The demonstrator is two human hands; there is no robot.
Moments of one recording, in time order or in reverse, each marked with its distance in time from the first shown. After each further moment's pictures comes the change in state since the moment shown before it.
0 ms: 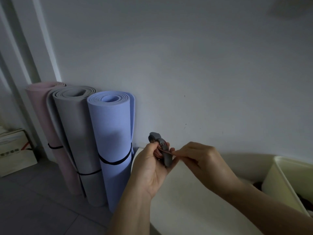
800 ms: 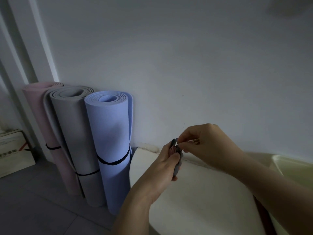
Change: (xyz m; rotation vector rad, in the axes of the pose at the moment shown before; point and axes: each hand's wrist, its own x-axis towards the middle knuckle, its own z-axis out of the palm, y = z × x) left_hand -0.003 -0.014 -0.010 0.912 -0.271 0.088; right_hand 0.037 -0.019 -0.039 0.104 -0.140 0.466
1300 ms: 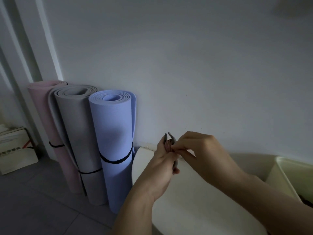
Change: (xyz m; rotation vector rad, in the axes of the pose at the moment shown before) left_hand 0.004 0.000 -0.003 -0.156 0.067 0.095; right_hand -0.010 0.009 0.028 -0.188 0.146 -0.437
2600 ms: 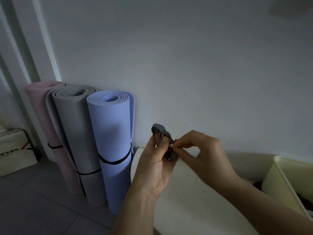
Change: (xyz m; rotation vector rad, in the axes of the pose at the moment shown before) left_hand 0.008 -0.001 0.001 -0.719 -0.007 0.153; right_hand -0.006 -0.008 0.002 0.267 0.212 0.195
